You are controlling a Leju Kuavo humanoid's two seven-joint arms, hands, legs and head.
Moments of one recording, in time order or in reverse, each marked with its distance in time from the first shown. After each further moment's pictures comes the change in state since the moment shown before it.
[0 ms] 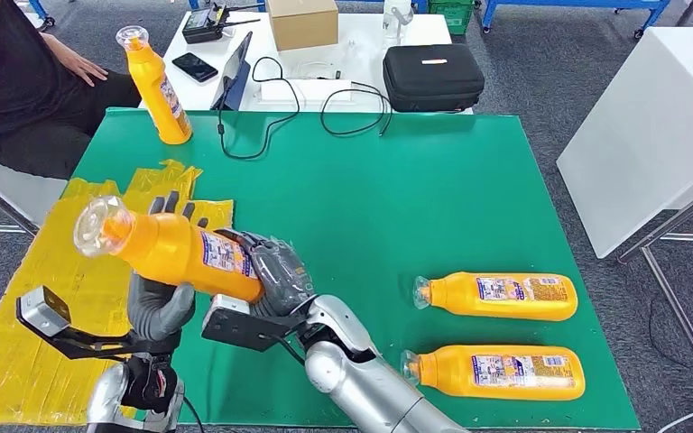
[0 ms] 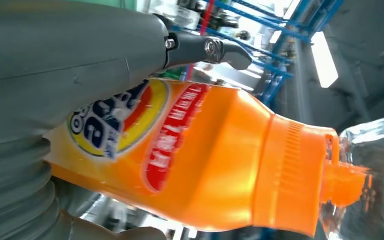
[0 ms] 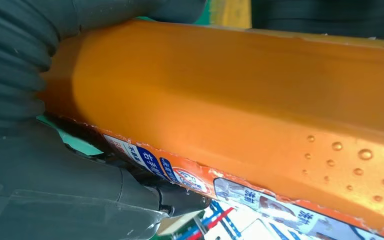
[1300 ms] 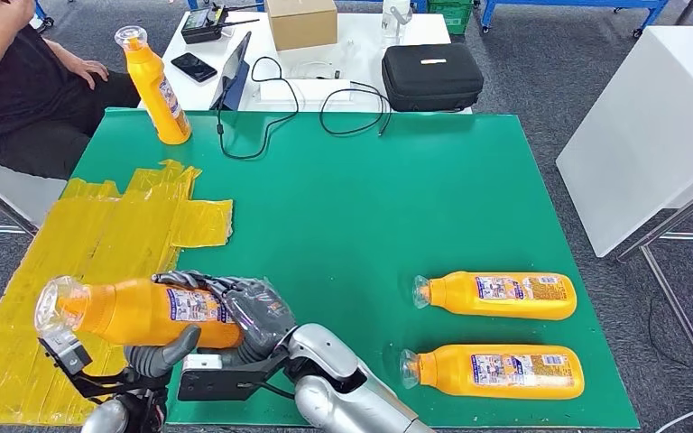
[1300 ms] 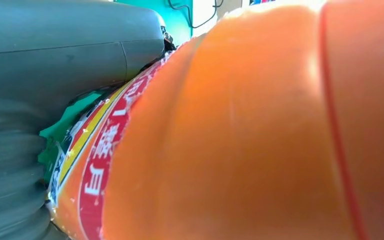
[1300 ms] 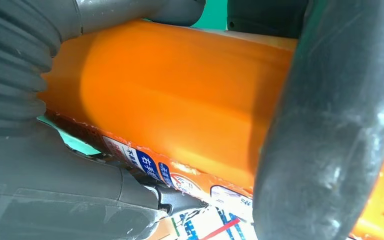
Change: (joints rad) left arm 0.124 0.032 0.062 0.013 -0.325 0.155 -0.091; right arm 0.059 0.002 0.158 -0.010 0.091 0.077 0.014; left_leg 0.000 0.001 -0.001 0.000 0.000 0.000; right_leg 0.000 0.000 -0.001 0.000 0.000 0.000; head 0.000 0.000
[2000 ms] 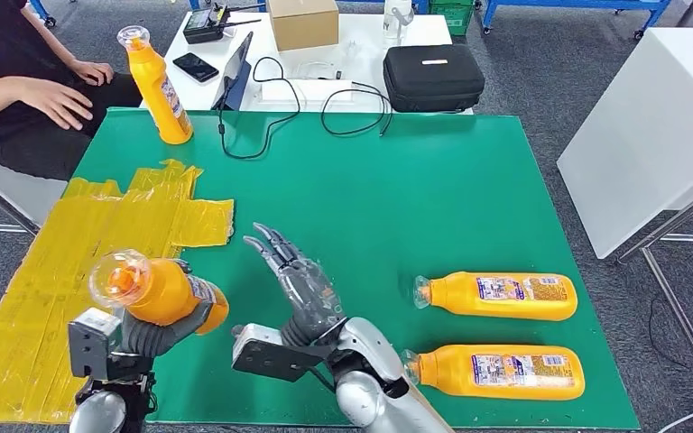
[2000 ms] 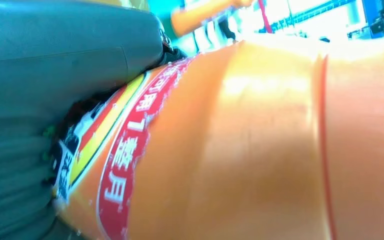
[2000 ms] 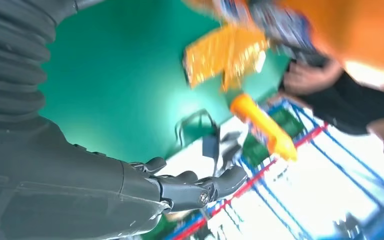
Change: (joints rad) left arm -0.030 -0.006 0.054 -0.068 -0.420 0.294 0.024; right arm 0.139 -0.124 -0.199 -0.366 -0.026 -0.012 0.031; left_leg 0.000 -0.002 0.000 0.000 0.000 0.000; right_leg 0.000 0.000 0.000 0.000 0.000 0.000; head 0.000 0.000
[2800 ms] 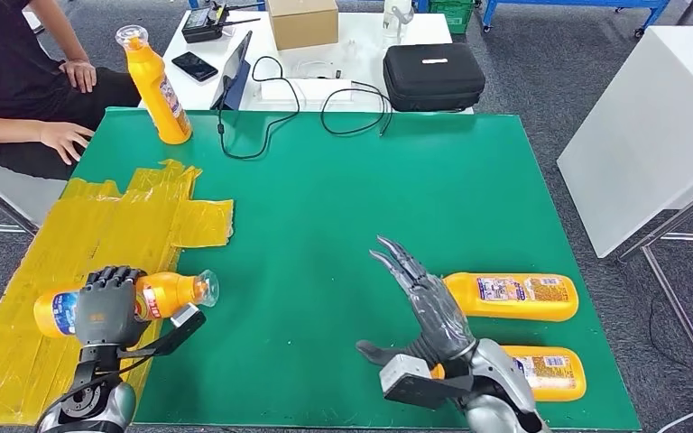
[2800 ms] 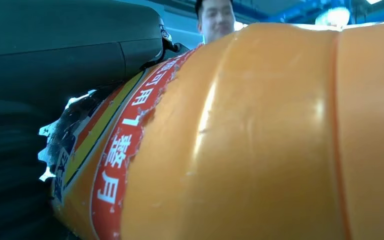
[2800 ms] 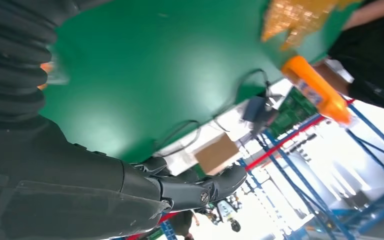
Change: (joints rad) left arm -0.159 0.165 0.095 0.476 -1.271 0.750 0.338; right arm 0.238 -0.399 -0.206 -0.403 -0.101 0.086 -0.112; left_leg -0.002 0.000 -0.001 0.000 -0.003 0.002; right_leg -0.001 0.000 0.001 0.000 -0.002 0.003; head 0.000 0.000
